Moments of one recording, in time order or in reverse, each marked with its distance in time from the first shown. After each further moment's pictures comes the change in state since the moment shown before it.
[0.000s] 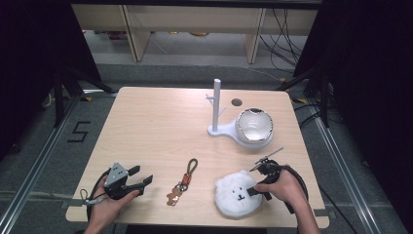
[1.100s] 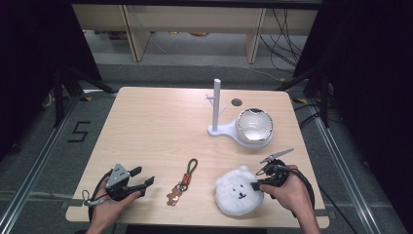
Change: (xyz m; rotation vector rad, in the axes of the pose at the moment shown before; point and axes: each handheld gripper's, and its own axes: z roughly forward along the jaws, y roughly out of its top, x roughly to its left) left arm -0.003 -0.003 0.002 0.004 -0.008 0.006; right arm 0.023 -0.012 -0.039 -0.161 -0.019 -0.029
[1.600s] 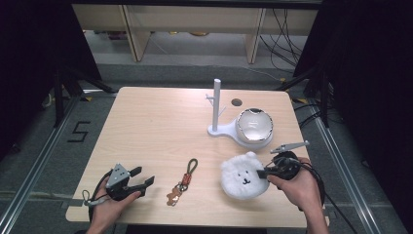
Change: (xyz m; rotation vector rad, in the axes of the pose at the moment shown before) left arm 0.001 -0.001 0.001 -0.010 -0.006 -0.005; right arm -0.002 0.009 -0.036 -0.161 -0.056 -0.013
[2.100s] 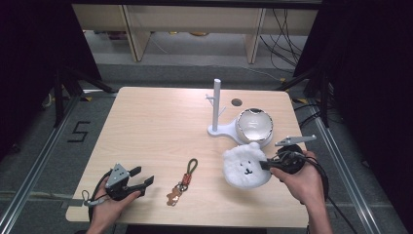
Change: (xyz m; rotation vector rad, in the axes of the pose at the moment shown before) left arm 0.000 0.000 -0.001 -0.001 0.012 -0.007; right arm -0.001 0.012 -0.014 -0.085 -0.025 0.021
